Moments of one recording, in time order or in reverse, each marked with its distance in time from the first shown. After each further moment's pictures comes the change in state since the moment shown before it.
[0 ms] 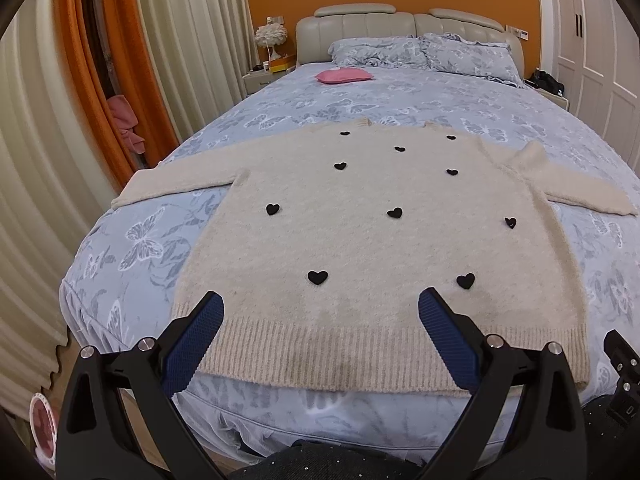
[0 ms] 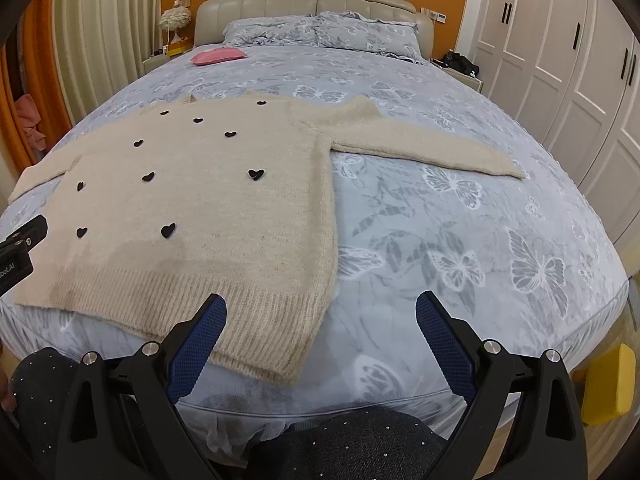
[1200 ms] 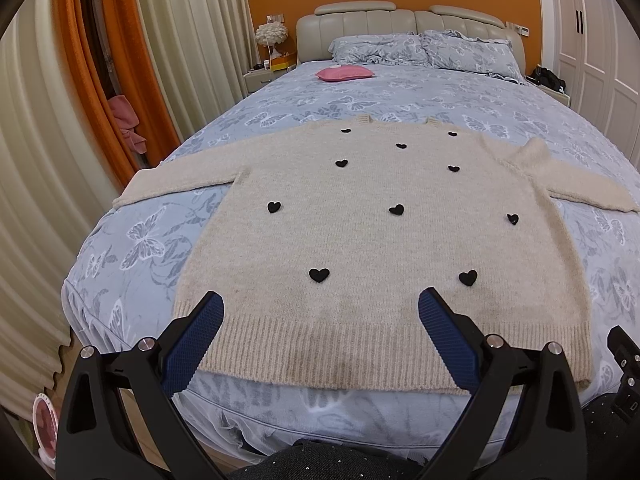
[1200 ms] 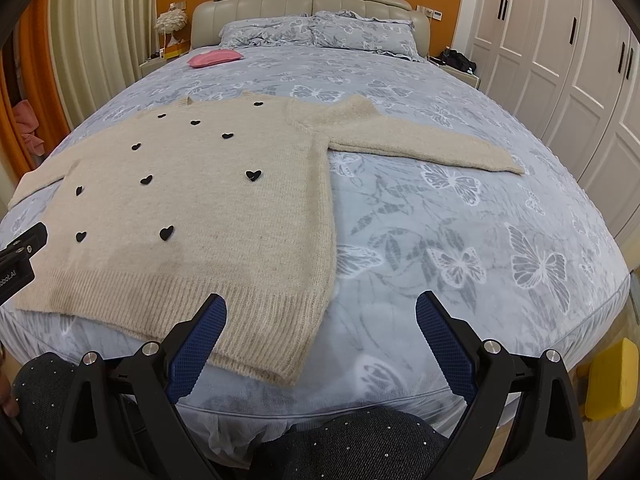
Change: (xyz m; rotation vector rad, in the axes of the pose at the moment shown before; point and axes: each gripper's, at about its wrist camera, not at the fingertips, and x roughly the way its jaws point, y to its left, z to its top) left arm 0.002 0.003 -0.002 -0.001 0.006 0.002; right arm 0.001 -0.002 -0.002 0.005 -0.001 0.004
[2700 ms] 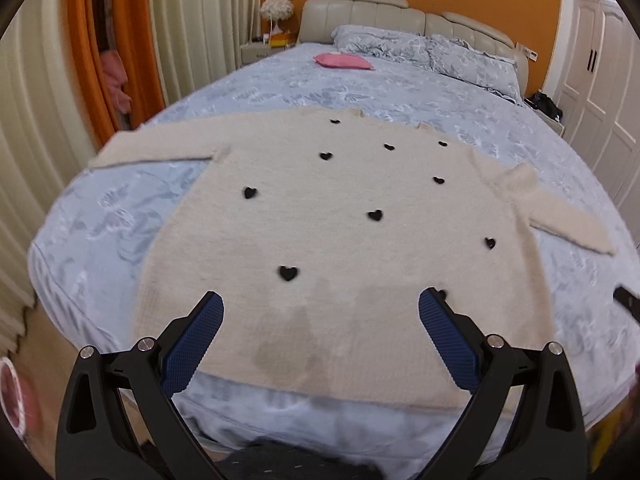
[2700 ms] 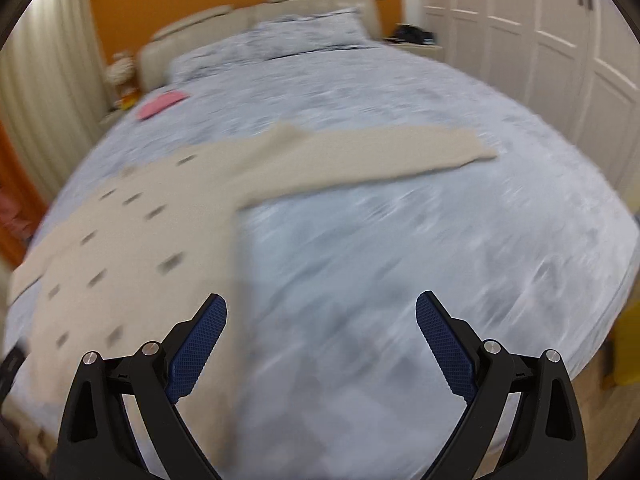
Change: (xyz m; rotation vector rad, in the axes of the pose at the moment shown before) left arm 0.012 0.008 0.020 -0.145 0.084 -0.129; right arm 0.060 -0.124 0.078 0.252 0.001 -0.014
